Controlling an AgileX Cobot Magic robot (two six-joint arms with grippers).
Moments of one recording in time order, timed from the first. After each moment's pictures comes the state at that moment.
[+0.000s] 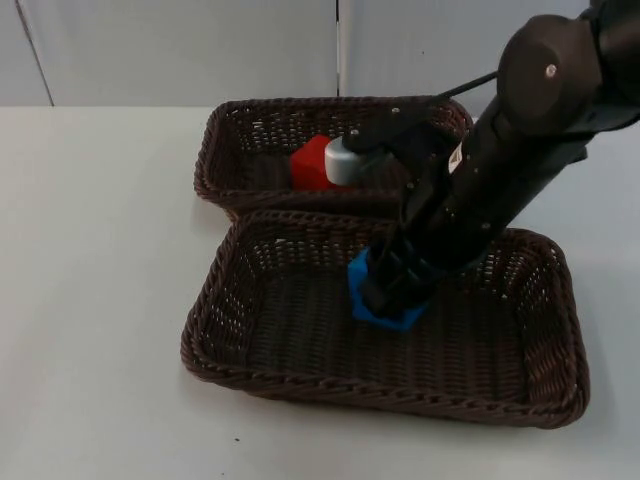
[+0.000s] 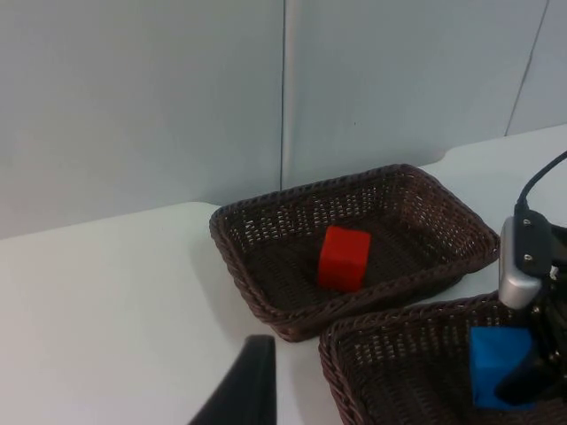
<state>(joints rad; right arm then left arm) 0.65 2.05 -1.26 0.21 0.45 -0.39 -0.34 0.48 -0.59 -0.14 0.51 0.07</state>
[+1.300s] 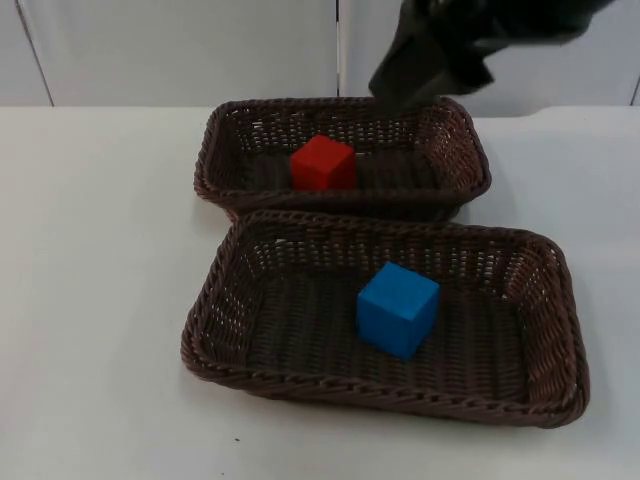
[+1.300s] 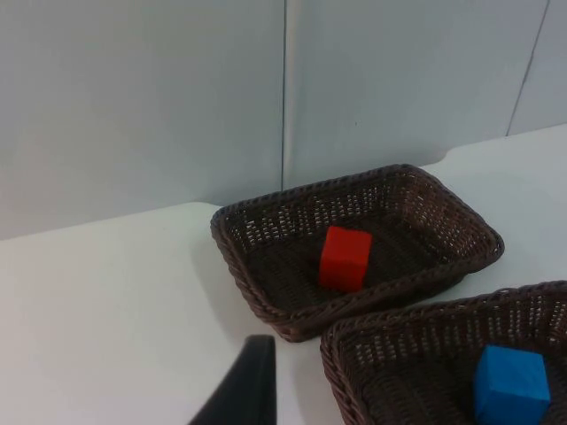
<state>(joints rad) 0.65 1.57 -1.26 0.22 0.59 -0.37 -0.34 0.48 -0.59 -0.14 0.51 0.07</state>
